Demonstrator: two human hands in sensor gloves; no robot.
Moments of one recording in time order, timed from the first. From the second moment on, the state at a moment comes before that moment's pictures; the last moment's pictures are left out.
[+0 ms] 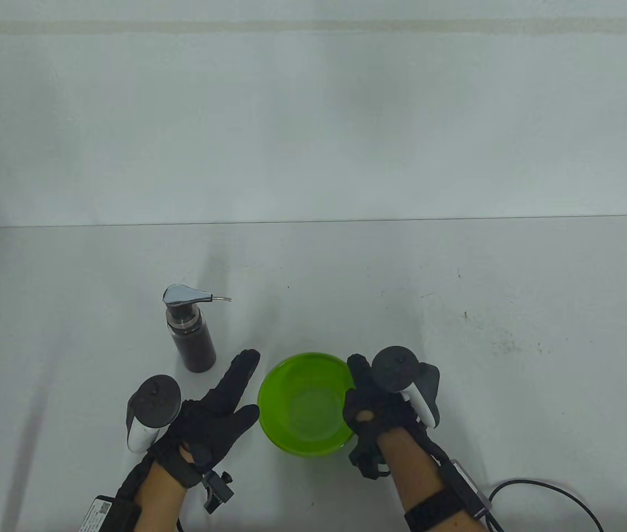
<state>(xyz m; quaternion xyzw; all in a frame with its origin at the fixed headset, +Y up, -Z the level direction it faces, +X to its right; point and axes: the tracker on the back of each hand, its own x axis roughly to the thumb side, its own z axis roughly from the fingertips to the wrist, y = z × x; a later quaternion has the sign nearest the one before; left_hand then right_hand) -0.215 -0.710 -0.308 -0.08 -0.27 0.54 0.79 0.098 -0.740 -0.350 0.01 0.11 0.93 0.35</state>
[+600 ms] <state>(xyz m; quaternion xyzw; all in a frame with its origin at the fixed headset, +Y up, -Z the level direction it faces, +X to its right) -0.232 -0.671 -0.295 0.13 -0.30 0.55 0.77 0.095 -0.746 -0.353 0.01 0.15 0.93 0.34</state>
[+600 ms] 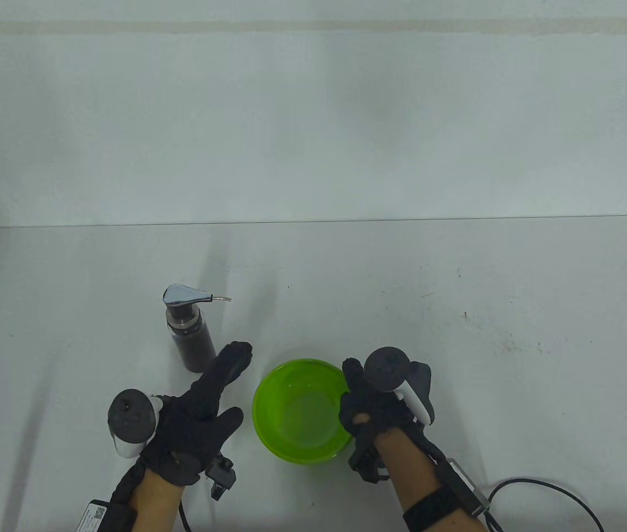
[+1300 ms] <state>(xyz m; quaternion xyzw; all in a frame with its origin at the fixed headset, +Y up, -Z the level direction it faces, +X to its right) -0.331 -0.738 -0.391 0.19 -0.08 0.52 0.83 0.096 -0.742 -0.354 0.01 0.13 0.93 0.33</state>
